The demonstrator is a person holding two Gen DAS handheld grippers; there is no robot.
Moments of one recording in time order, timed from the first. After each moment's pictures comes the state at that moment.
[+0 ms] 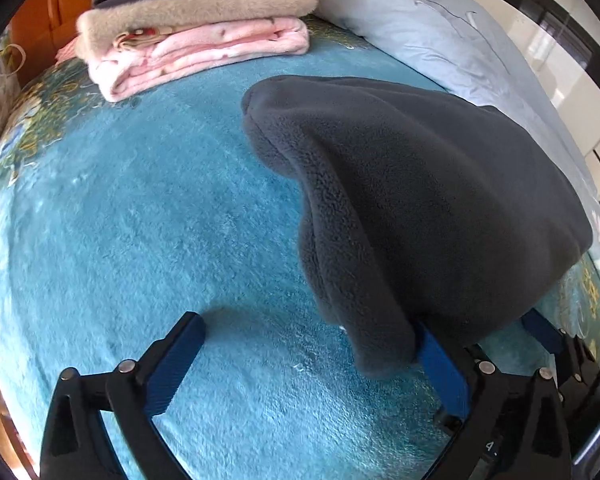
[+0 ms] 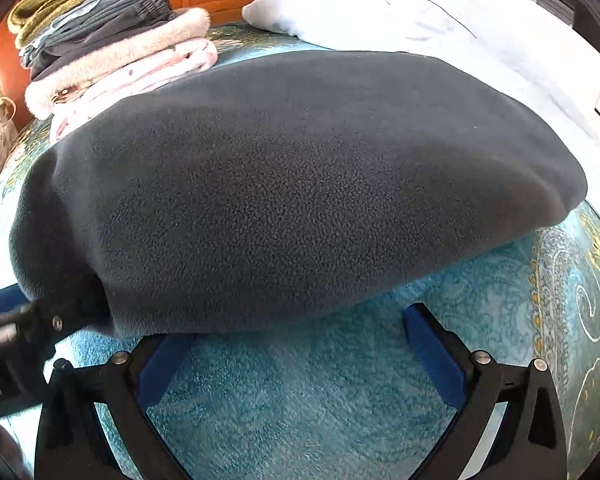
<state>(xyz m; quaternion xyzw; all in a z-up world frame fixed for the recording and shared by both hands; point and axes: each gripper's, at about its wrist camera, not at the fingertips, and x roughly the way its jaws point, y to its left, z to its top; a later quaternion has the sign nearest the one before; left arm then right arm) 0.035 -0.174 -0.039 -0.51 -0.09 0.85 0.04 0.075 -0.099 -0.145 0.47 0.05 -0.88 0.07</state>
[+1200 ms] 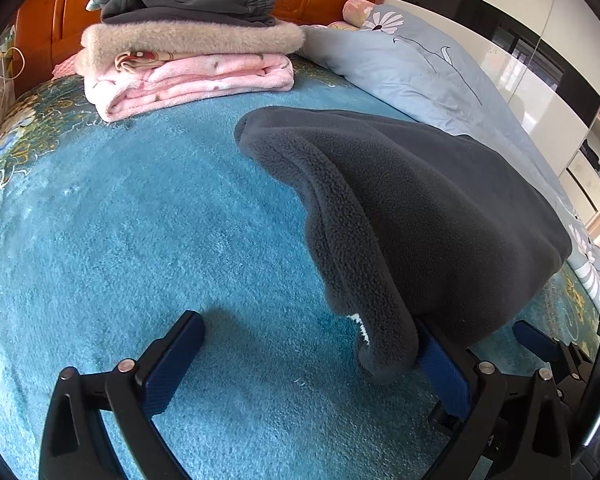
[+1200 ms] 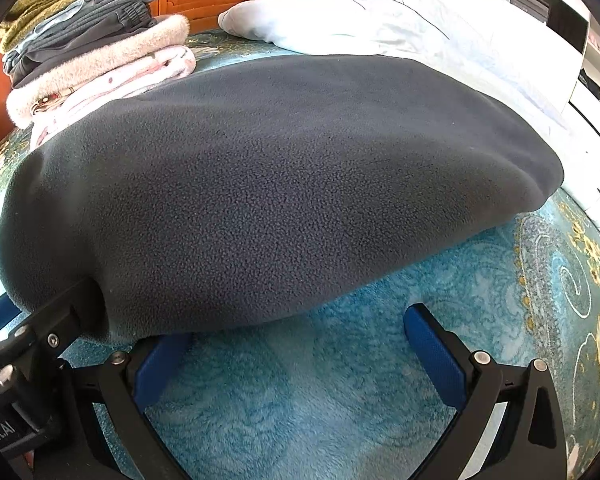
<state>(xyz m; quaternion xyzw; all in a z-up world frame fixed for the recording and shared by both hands) 0.061 -0.221 -0.033 -0.43 -0.12 0.89 0.07 0.086 -0.103 -0.147 0.46 0.05 -0.89 0.03</state>
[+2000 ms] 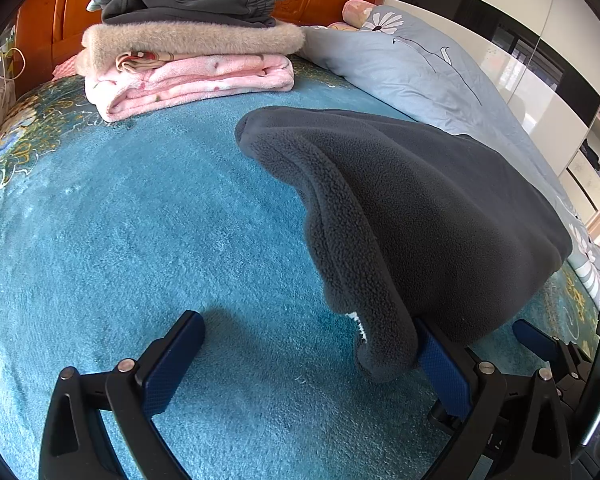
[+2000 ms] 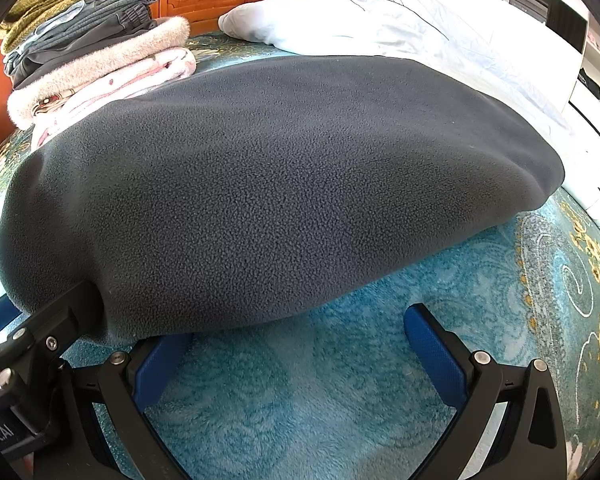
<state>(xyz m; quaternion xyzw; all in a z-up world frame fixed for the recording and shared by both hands) 0.052 -0.274 -0.026 -0.43 -0.12 0.89 0.07 0.089 -0.102 -0.146 0.45 0.05 -0.89 0.03</state>
